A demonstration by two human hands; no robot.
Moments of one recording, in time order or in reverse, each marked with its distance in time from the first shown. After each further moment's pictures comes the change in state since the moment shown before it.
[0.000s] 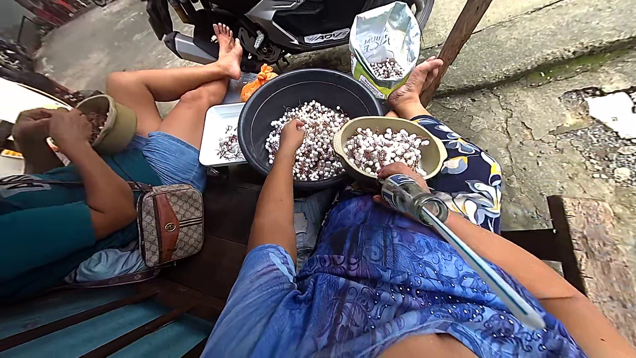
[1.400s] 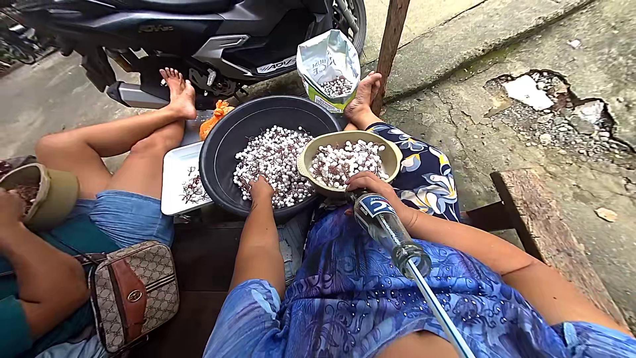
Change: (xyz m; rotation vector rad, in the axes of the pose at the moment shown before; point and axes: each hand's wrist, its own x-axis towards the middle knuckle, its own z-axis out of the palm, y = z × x) left_hand -0.022 -0.056 0.056 0.416 -0.069 -0.356; right_hand -0.001 -0.014 -0.005 0.022 0.116 -0.143
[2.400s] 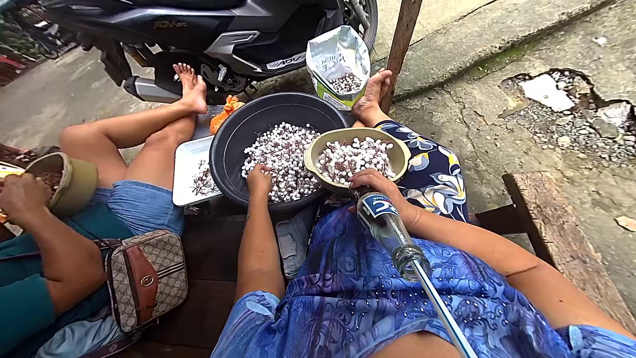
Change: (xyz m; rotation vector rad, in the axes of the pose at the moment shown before) left_hand -0.033 -0.009 -0.050 -0.340 0.131 0.200; right_hand 0.003 -0.002 0.002 -0.010 -0.031 0.004
